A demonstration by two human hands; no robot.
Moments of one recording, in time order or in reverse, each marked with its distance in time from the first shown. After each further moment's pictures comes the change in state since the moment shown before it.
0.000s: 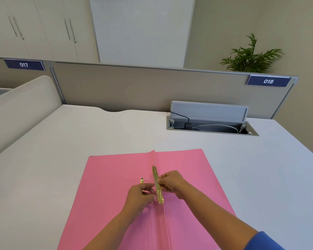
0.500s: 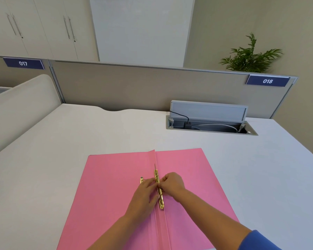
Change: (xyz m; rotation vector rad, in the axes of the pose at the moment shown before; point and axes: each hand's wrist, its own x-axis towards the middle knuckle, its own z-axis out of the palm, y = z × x) left_hand 0.005 -0.023 0.009 0.641 -0.003 0.498; right_hand 0.003 0.012 0.010 -0.426 0.188 -0.093
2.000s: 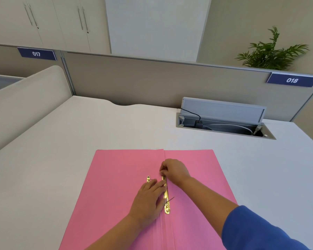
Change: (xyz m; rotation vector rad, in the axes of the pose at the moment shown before) left_hand -0.003 -0.019 0.010 0.285 0.016 0.127; right_hand 0.061 -0.011 -0.003 -0.401 -0.019 -0.473
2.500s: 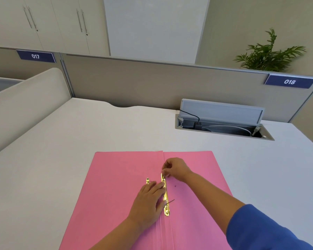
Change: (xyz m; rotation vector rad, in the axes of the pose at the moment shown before) left_hand 0.000 0.001 -0.004 0.088 0.029 0.058; right_hand 0.011 0.011 -0.013 0.288 -0.055 0.098
